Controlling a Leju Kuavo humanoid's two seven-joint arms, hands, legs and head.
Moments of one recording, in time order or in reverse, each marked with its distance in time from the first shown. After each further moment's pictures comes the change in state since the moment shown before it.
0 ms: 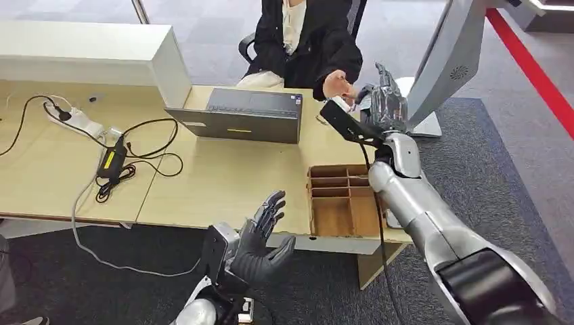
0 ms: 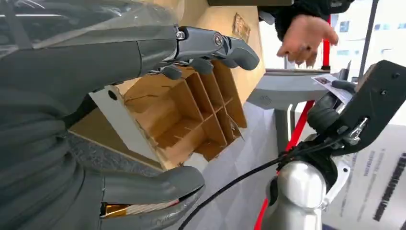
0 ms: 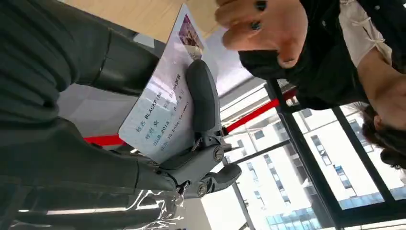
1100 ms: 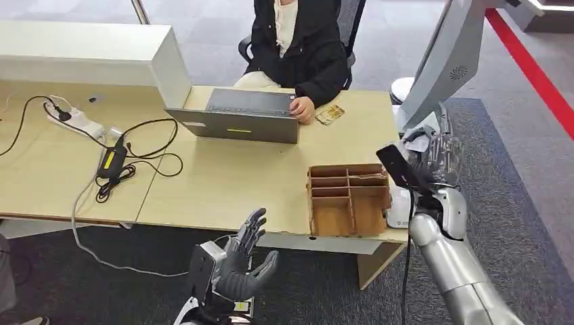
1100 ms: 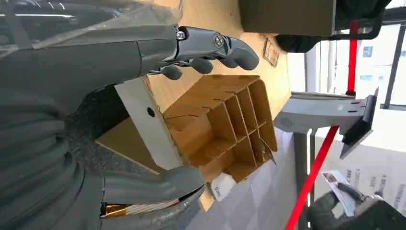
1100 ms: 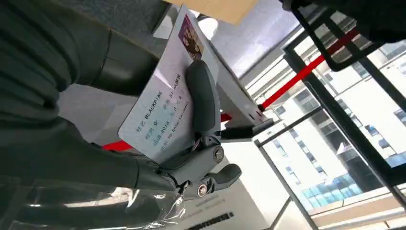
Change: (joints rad) left arm 0.118 0.065 0.009 -0.080 -0.048 0.097 0.026; right arm 0.468 -0.176 -0.338 -0.557 0.086 -0.008 -0.005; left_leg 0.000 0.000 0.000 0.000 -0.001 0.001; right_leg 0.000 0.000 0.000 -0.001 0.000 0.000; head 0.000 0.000
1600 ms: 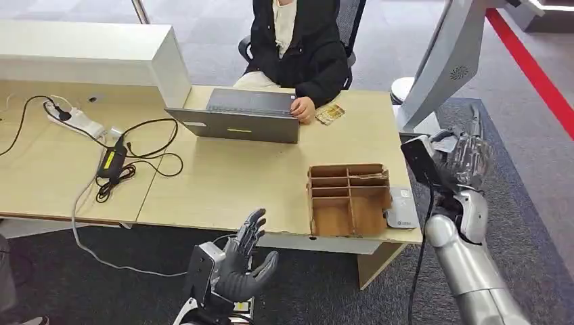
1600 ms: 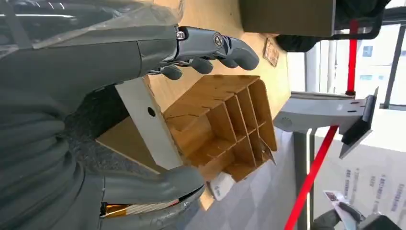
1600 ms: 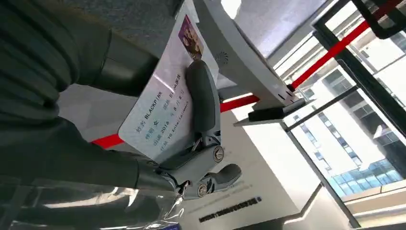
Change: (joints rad) left arm 0.003 0.002 0.000 -0.009 0.002 -0.001 0.002; right arm 0.030 -0.034 -0.073 -0.032 0.039 0.001 0.079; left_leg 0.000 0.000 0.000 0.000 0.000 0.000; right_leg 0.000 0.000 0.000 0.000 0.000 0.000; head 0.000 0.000
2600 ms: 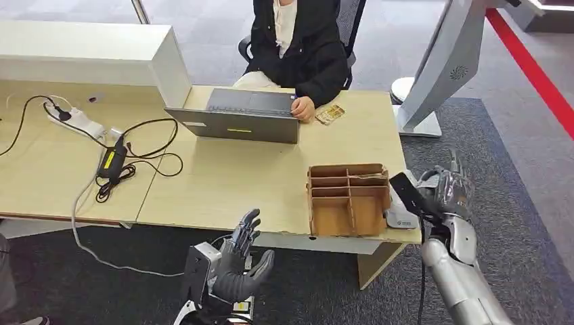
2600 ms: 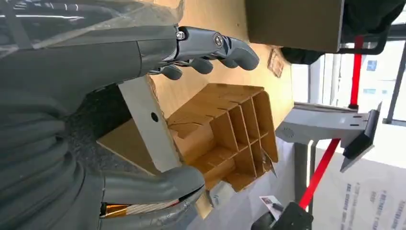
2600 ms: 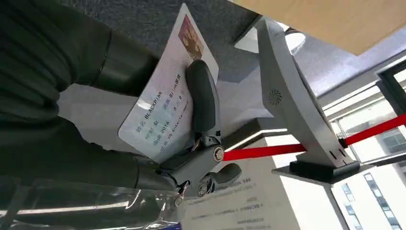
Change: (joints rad) left arm 0.016 0.000 0.000 -0.014 0.013 0.051 0.003; right arm 0.027 0.020 -0.022 0.300 0.042 0.000 -0.066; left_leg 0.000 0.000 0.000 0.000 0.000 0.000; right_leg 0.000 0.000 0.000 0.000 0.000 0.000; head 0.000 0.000
